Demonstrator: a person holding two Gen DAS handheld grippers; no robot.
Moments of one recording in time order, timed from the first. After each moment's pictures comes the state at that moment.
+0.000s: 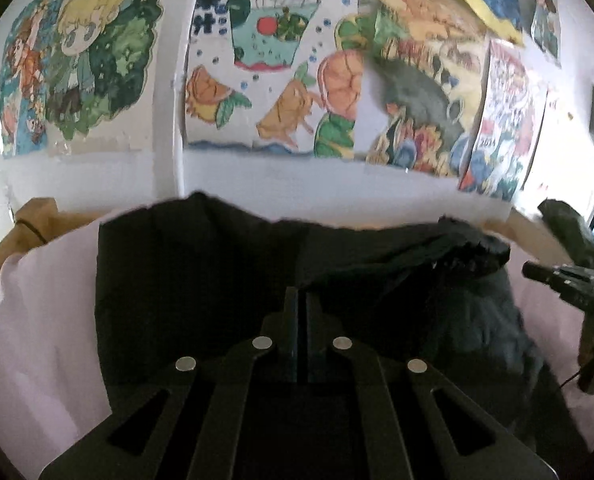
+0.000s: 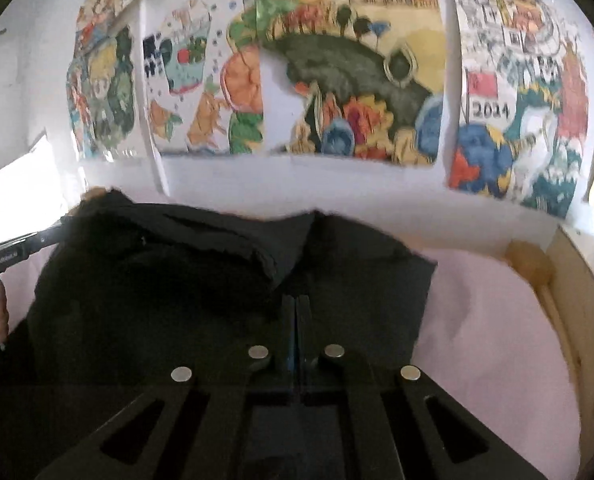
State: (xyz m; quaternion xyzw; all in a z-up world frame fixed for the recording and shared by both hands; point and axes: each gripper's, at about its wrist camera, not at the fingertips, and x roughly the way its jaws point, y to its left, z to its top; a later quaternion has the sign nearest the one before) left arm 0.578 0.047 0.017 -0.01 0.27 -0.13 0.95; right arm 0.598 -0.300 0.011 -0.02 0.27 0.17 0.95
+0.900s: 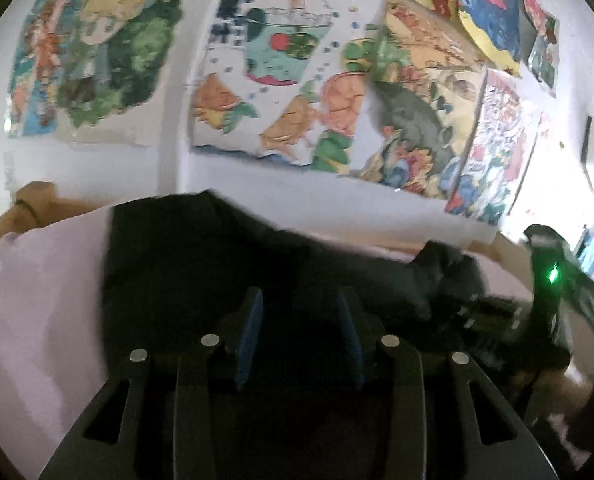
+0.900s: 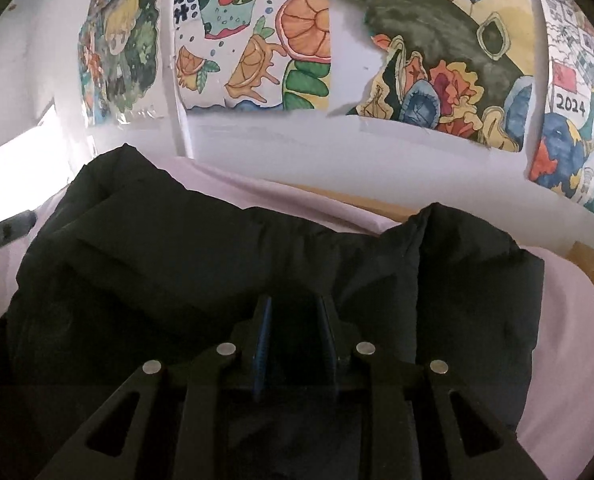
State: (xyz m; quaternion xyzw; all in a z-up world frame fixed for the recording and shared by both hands) left arm 0.565 0.048 0.030 -0.06 0.24 -0.16 0.96; right arm 0.636 -0.211 -0.035 -0.04 0.28 0.20 0.94
